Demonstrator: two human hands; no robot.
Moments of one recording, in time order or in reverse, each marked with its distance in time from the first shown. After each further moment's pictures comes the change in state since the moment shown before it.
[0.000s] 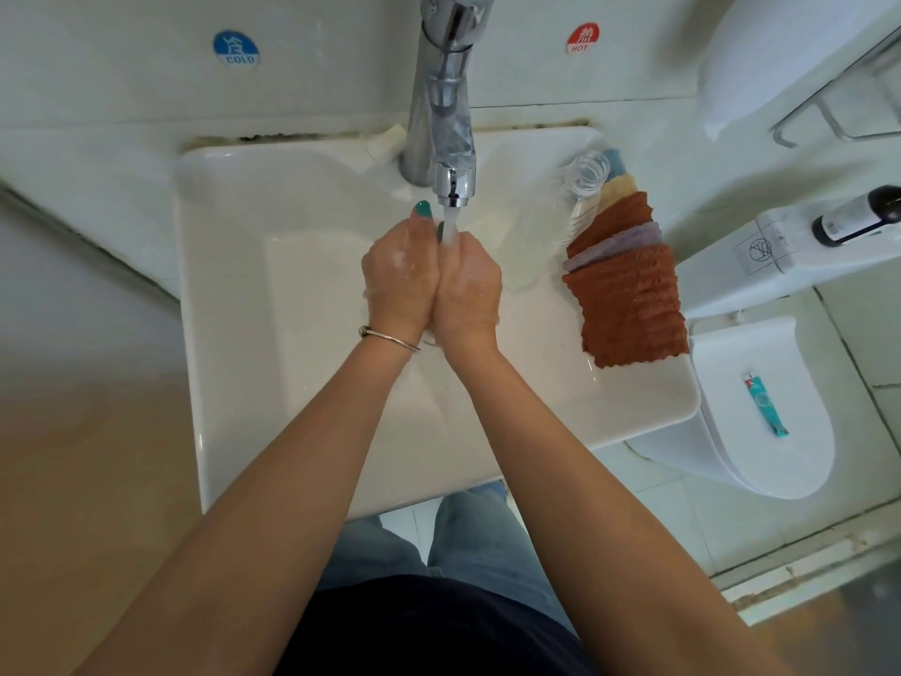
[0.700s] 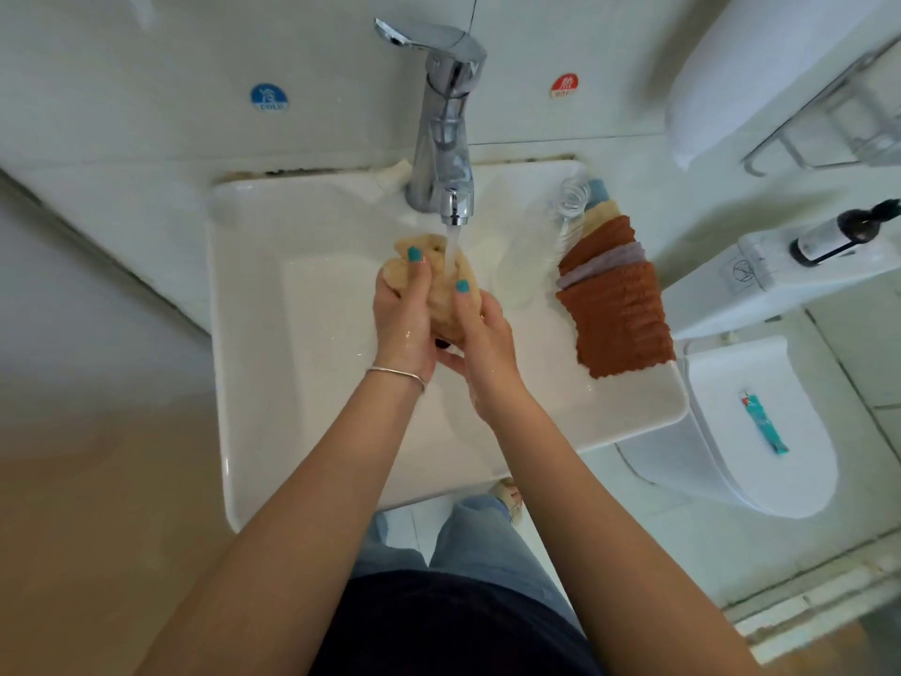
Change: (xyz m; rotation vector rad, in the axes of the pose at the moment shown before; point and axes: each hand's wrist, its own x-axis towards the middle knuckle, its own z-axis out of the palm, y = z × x) left_hand -0.030 0.003 -0.010 -0.666 -0.025 -0.451; right_hand -0.045 0.008 -0.032 0.685 -0.170 0.409
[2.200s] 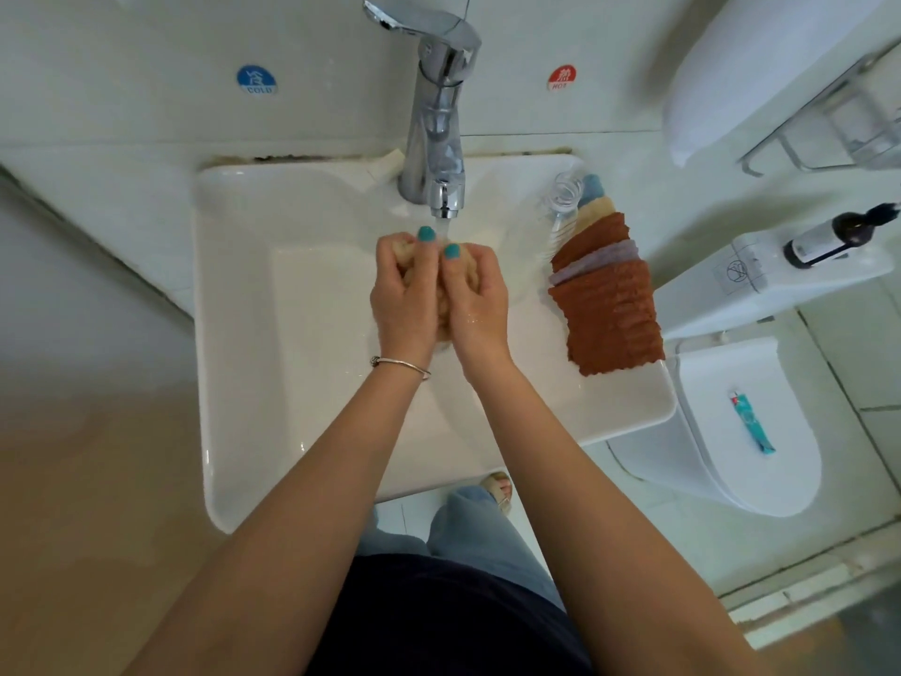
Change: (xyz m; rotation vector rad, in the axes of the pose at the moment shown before) left_hand -0.004 -0.001 0.015 0.520 0.113 0.324; right_hand 0.026 -0.011 0.007 -0.192 0.094 -0.313
